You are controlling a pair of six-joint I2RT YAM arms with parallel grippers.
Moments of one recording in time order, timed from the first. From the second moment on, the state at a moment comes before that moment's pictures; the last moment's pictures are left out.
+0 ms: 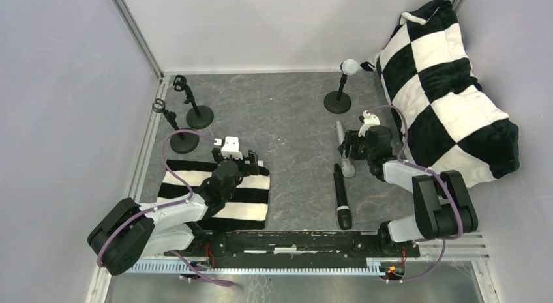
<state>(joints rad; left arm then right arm) -0.73 1.13 0.25 0.58 -0.54 -0.28 0.15 1.40 0.50 0.32 -0.16 0.20</state>
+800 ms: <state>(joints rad) -0.72 1.14 0.26 0.57 -0.52 -0.28 0.22 1.54 0.62 0.18 0.01 0.05</state>
